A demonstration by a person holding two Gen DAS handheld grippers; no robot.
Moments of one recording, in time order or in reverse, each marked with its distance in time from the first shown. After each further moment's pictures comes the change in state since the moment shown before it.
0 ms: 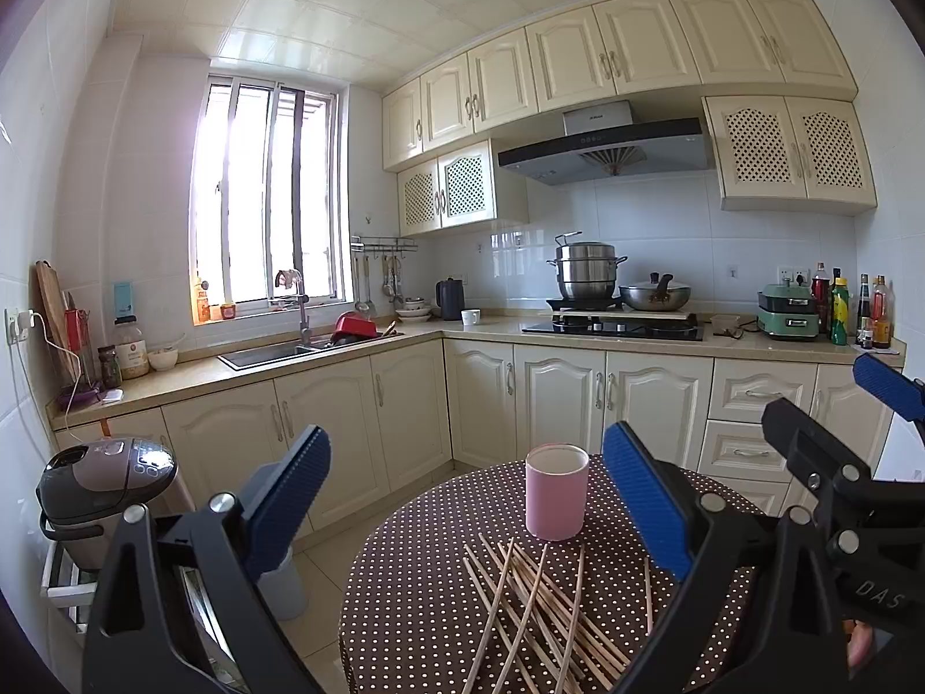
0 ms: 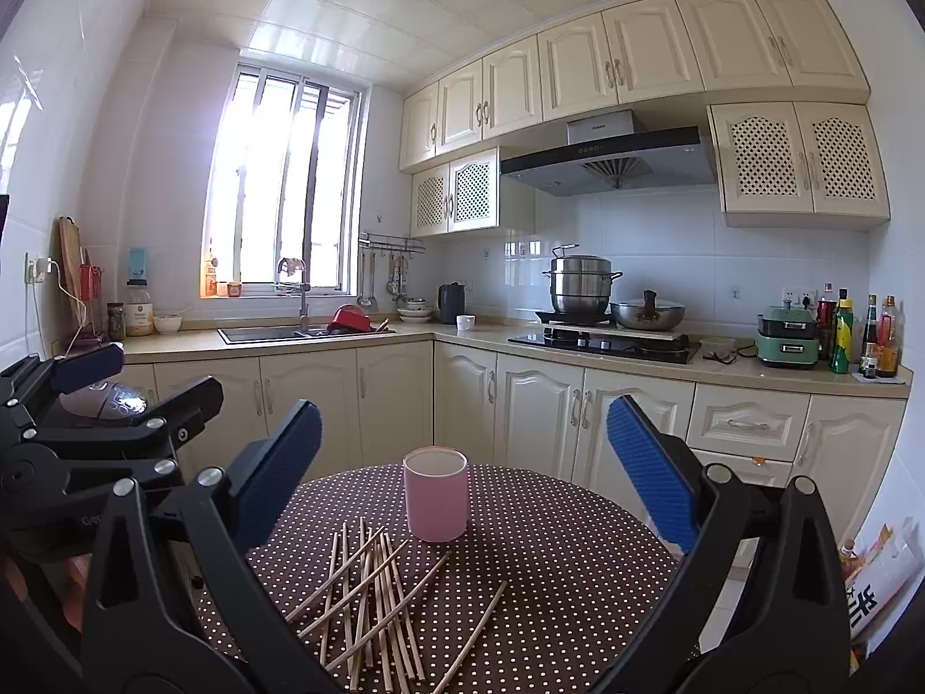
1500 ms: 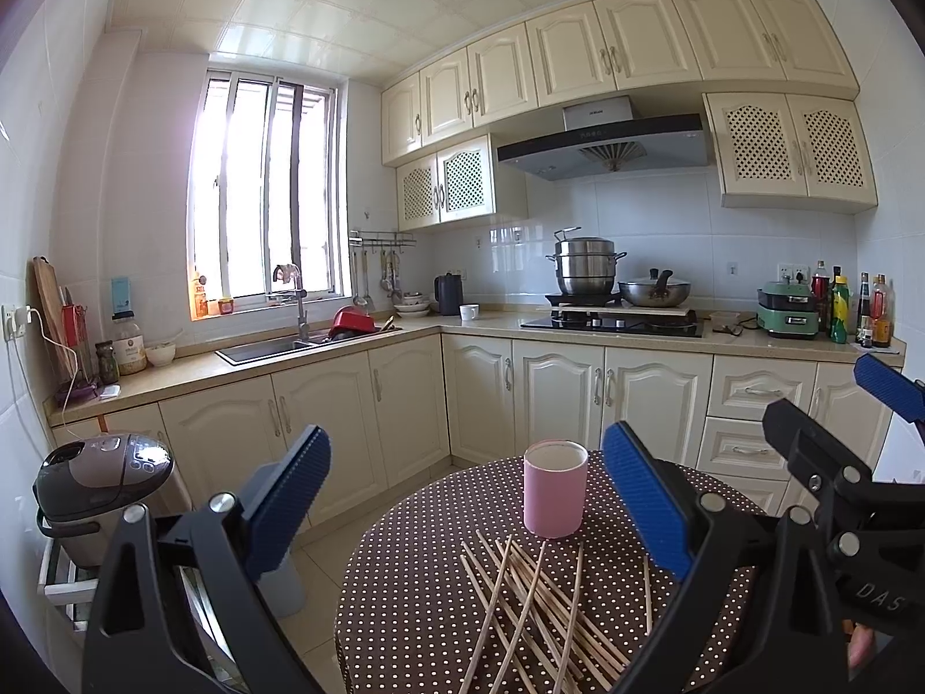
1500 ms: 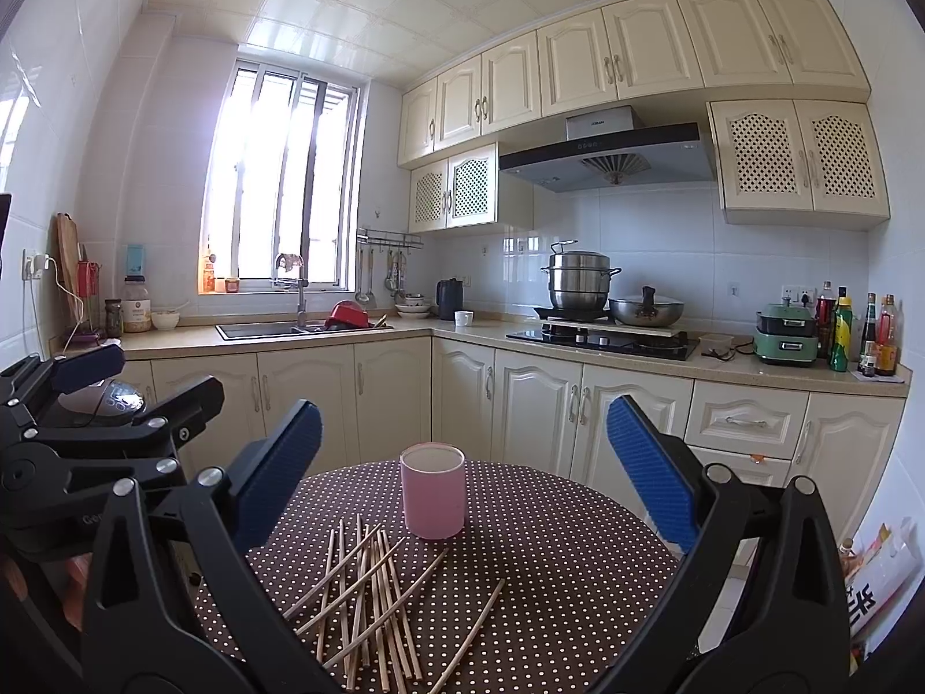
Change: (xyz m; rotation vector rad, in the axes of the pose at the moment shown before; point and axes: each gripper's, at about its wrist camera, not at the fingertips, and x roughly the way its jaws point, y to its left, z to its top) left arm 0.012 0.000 -0.012 -0.006 0.016 -0.005; right arm 0.004 -0.005 0.001 0.003 0.011 -0.002
